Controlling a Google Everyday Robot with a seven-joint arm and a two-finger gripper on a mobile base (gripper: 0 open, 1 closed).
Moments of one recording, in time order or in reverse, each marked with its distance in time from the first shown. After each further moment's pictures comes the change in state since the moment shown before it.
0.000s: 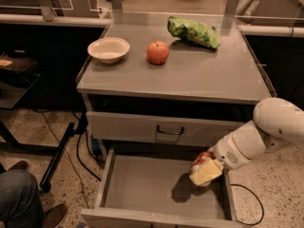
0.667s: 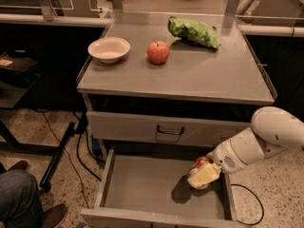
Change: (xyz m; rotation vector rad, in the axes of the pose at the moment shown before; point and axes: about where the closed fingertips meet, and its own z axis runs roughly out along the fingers) arm 0.011 -0.010 0.024 -0.033 -0.027 0.043
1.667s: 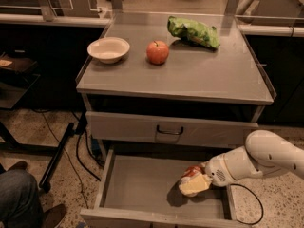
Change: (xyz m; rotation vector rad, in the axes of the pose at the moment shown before) arm 0.014 -0.010 0.053 -0.039 -0.131 0.057
